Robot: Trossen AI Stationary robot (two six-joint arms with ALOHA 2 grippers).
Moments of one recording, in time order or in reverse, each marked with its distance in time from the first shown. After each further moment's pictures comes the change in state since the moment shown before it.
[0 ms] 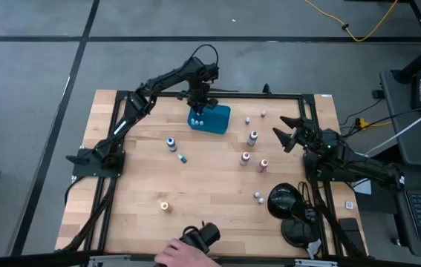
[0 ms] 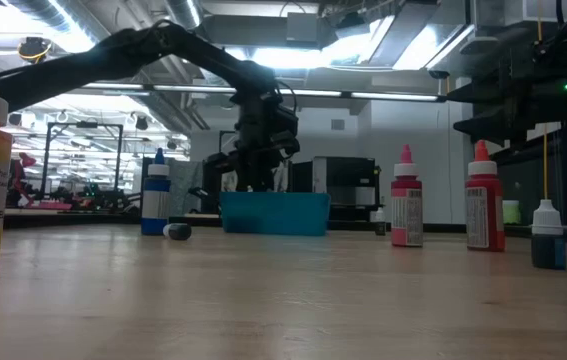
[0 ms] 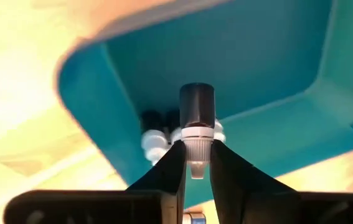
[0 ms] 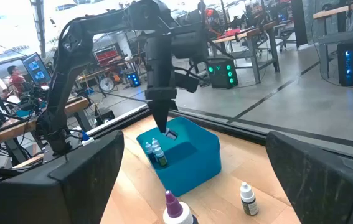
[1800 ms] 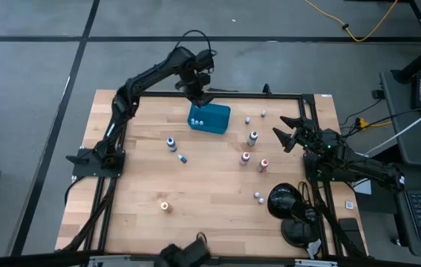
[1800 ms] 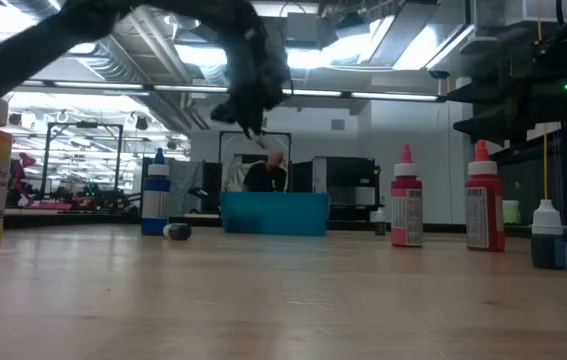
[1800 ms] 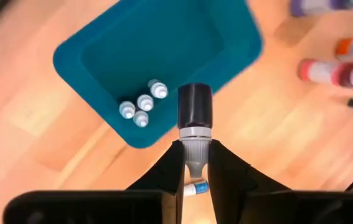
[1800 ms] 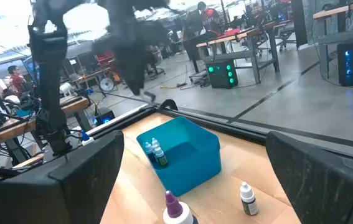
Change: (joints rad) left arm -0.041 -0.279 -0.051 0.000 -0.008 0.249; right arm 0.000 0.000 0.000 0.000 0.000 0.000
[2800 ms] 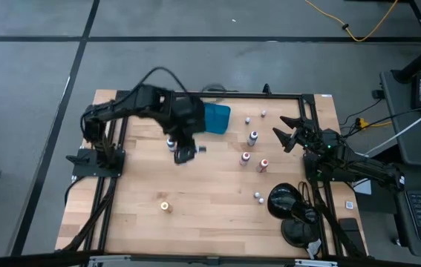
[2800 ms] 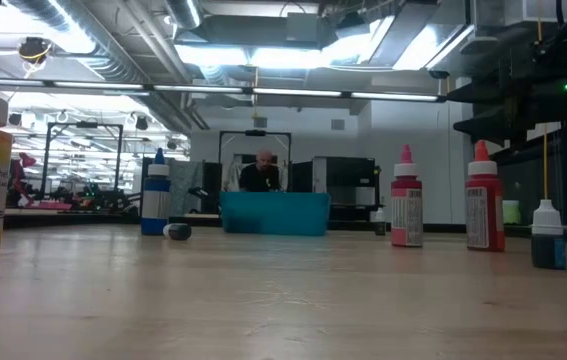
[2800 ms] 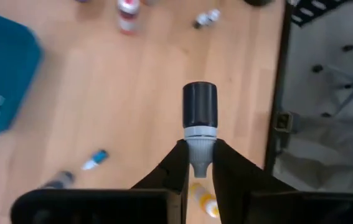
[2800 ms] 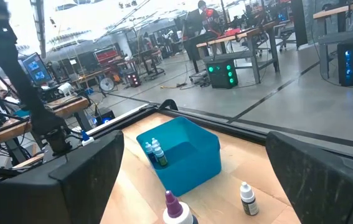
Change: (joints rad) left arm -0.636 -0.379 0.000 0.000 -0.104 -0.108; right arm 0.000 0.000 0.000 0.000 0.000 0.000
